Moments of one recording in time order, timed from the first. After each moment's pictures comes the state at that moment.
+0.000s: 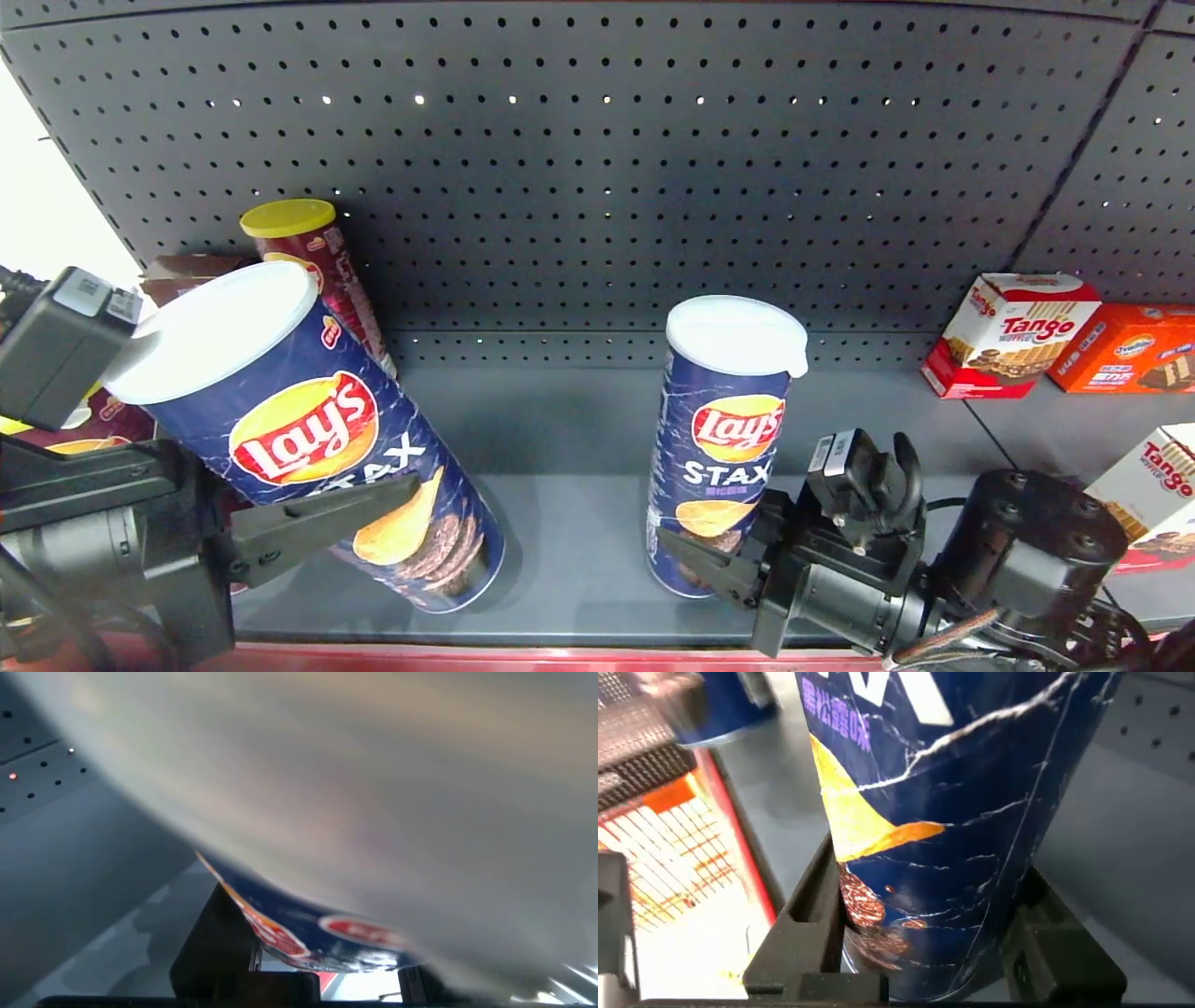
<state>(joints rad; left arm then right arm) -0.37 1.13 -0.59 -0.33 -0.51 0.04 0.78 1.83 -0.35 -1.50 0.22 -0.06</state>
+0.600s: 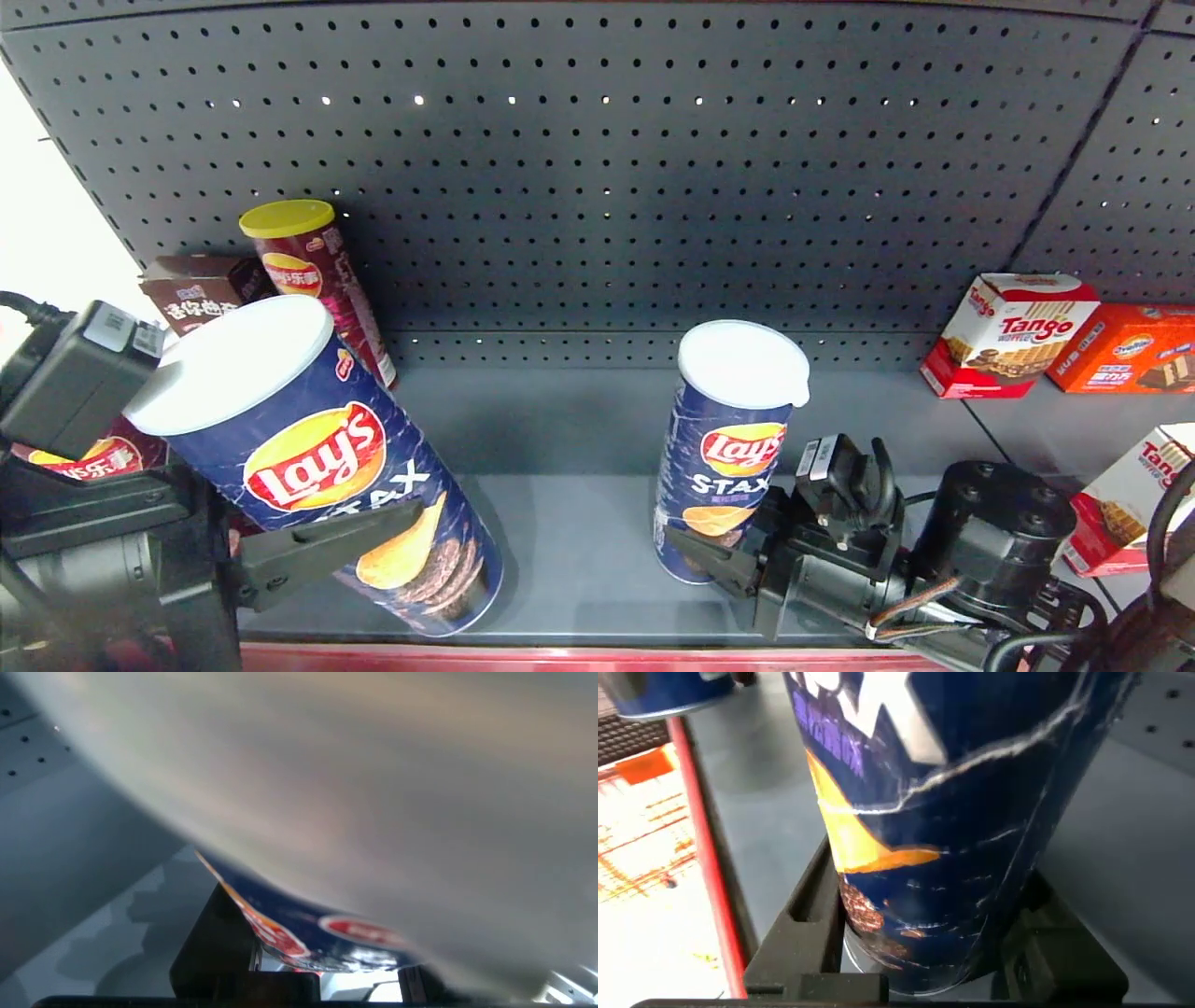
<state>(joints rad) -0.37 1.13 -0.56 -0.33 -0.51 0.04 0.70 1.91 -0.36 -1.53 0.32 -0.13</state>
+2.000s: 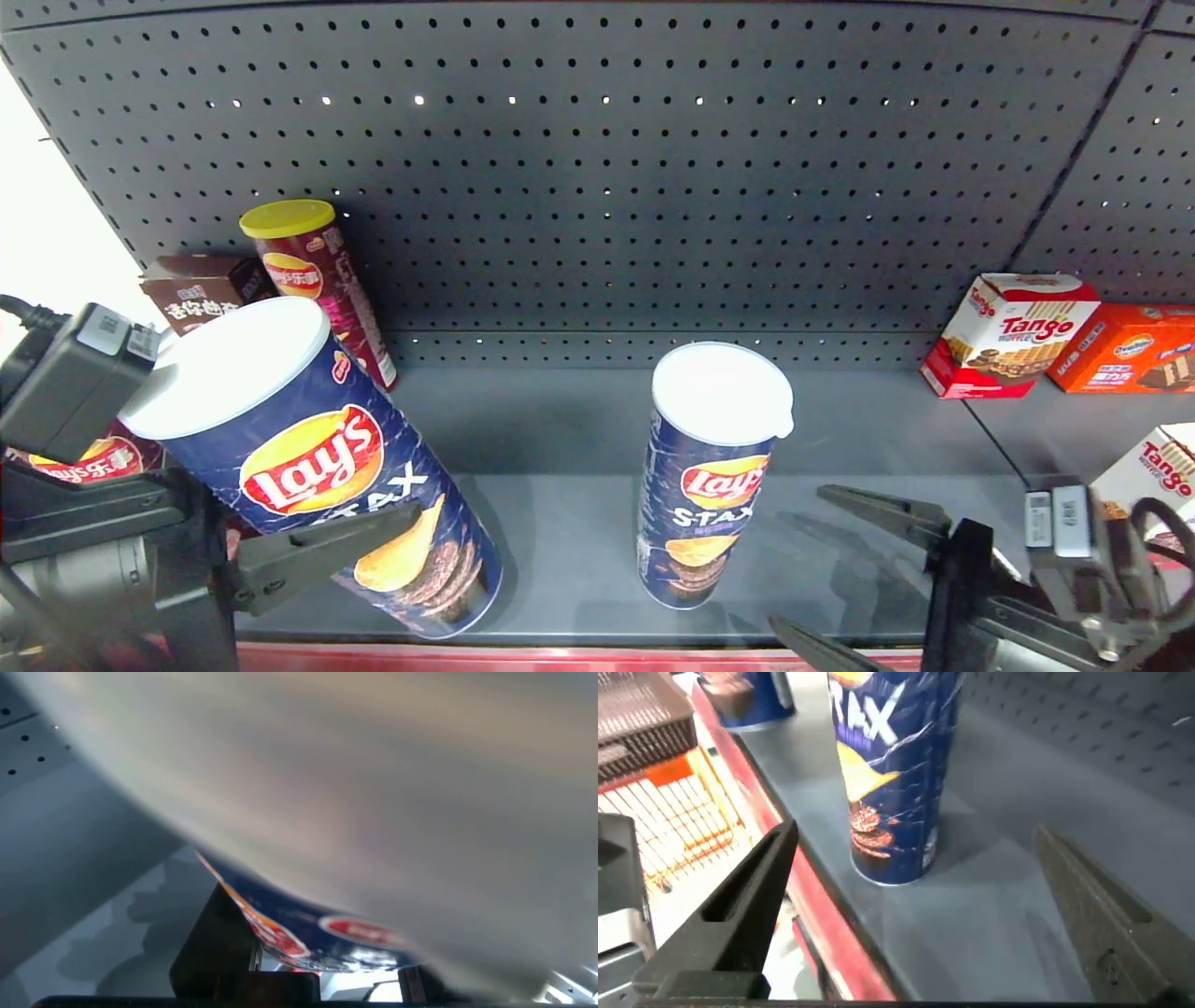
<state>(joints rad) -0.38 1.12 -0.55 -0.33 -0.50 0.04 0.71 1.53 -0.05 -1.51 0.26 -0.14</state>
